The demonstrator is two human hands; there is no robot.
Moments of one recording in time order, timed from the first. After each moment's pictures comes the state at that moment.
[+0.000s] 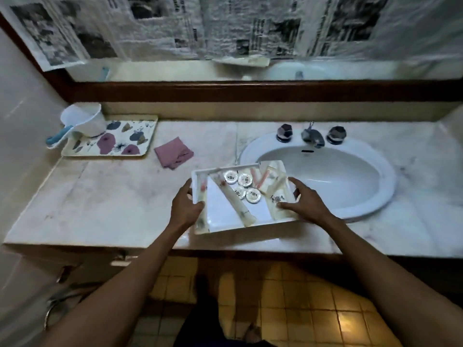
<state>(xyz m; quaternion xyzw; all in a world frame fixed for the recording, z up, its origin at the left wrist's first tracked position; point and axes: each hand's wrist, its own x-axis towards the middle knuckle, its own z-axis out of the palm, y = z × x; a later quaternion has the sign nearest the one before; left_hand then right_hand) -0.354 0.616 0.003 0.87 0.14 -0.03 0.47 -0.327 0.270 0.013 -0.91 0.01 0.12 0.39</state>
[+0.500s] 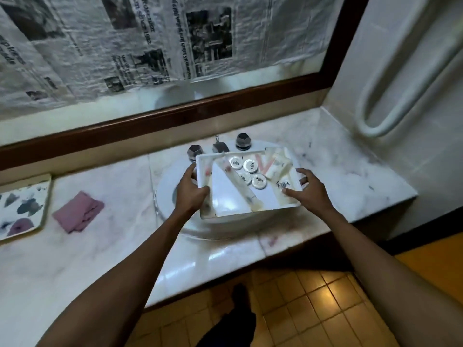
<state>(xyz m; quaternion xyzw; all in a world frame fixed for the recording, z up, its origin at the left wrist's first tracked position) -0.242 0.366 0.053 0.85 -0.02 -0.06 0.52 -0.345 0.047 0.026 -0.86 0.24 -0.07 0.45</state>
